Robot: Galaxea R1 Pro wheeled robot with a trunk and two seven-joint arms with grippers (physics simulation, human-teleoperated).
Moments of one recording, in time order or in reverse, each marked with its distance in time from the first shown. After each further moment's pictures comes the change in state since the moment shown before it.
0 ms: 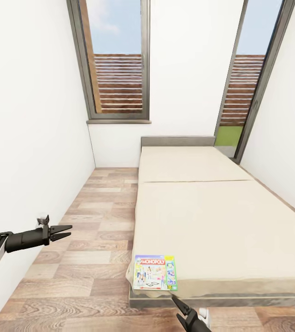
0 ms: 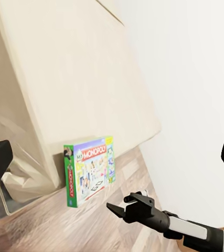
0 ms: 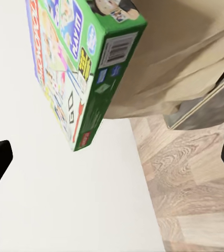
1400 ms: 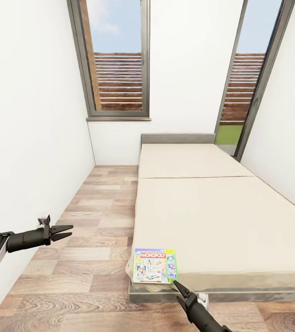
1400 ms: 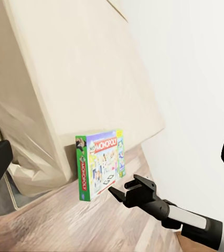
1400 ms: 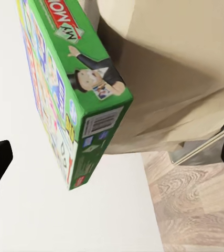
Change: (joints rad) left arm 0.000 -0.007 0.001 0.000 0.000 0.001 0.000; right arm -0.063 0.000 -0.015 -0.002 -0.038 -0.005 -0.001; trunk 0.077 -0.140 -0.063
